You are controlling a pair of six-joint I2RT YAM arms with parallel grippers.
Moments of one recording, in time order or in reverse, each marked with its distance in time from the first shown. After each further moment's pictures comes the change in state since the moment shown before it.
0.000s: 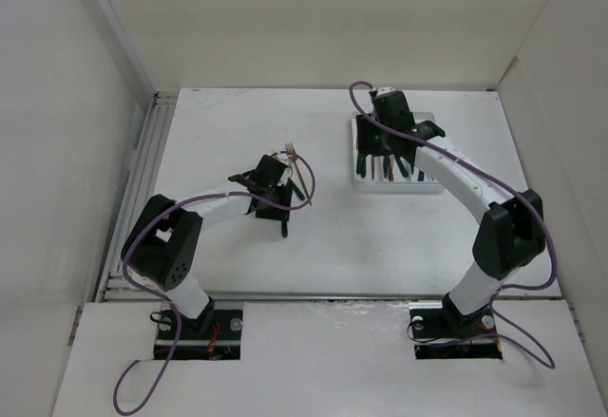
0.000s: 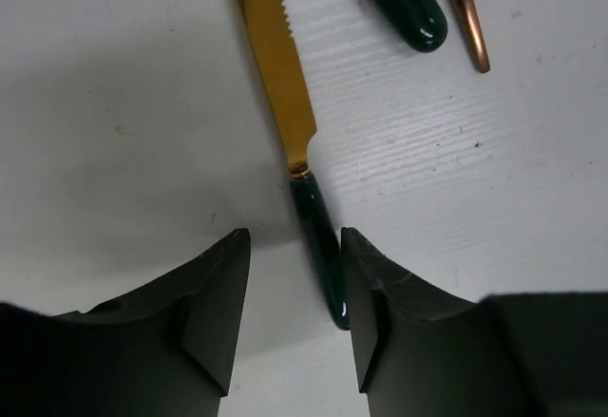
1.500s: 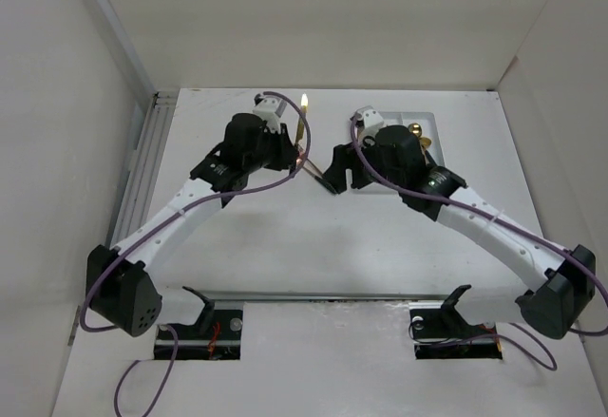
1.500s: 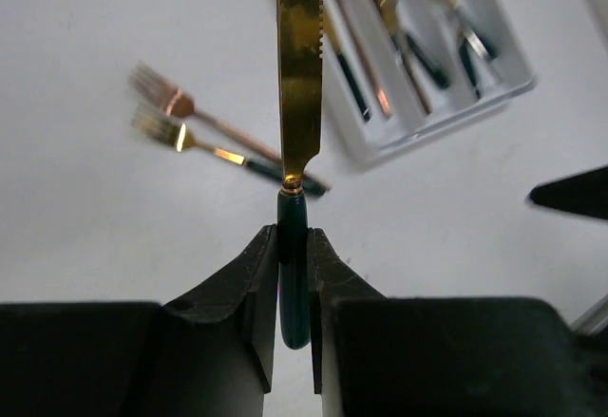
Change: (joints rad) left arm 0.011 -0.277 0.231 0.085 0.085 0.044; right arm 0.236 -0.386 -0.290 0.203 -0.190 0.021
